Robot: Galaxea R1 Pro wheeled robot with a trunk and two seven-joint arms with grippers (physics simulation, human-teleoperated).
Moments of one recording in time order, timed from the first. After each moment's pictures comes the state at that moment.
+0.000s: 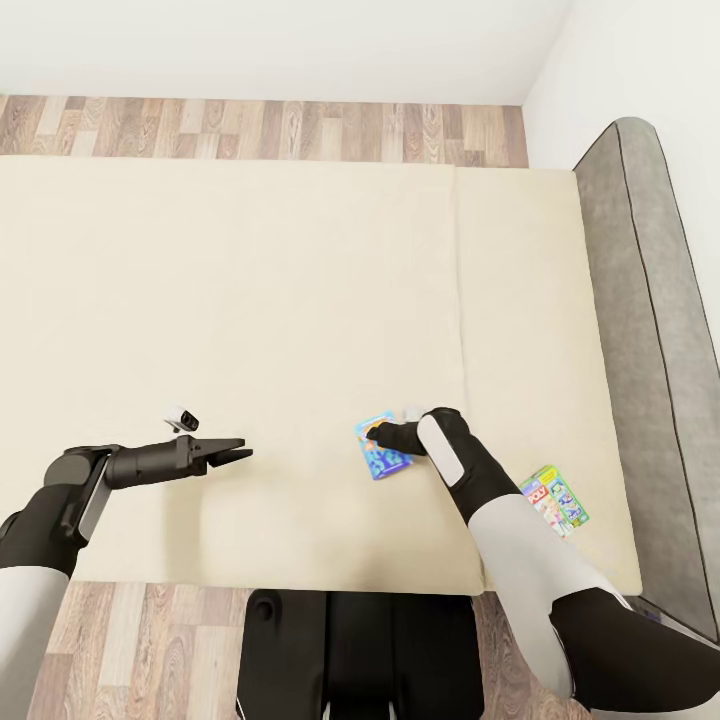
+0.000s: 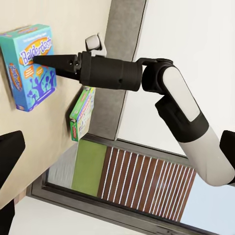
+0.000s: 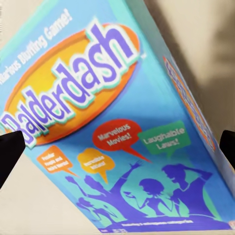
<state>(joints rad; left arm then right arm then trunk) -0.77 0.31 0.13 -1.02 0.15 1.02 -1.57 -1.00 0.17 0.16 -0.75 -0.53 0.79 -0.24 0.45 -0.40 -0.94</state>
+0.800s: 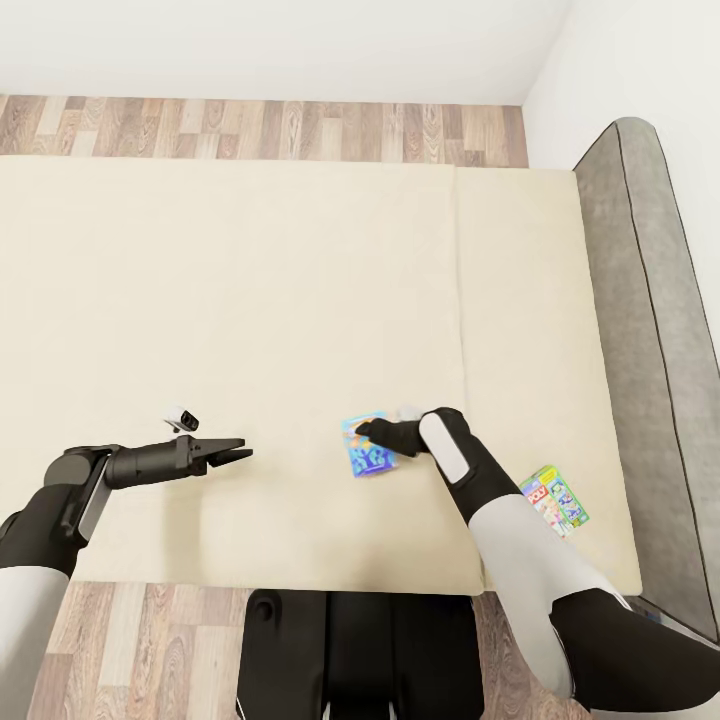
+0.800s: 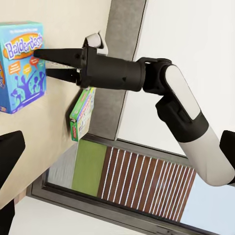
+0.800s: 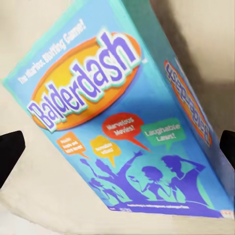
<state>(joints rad) -0.77 0.31 0.13 -1.02 0.15 1.02 -1.57 -1.00 0.17 0.15 -0.75 -0.68 0.79 -0.20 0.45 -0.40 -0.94</state>
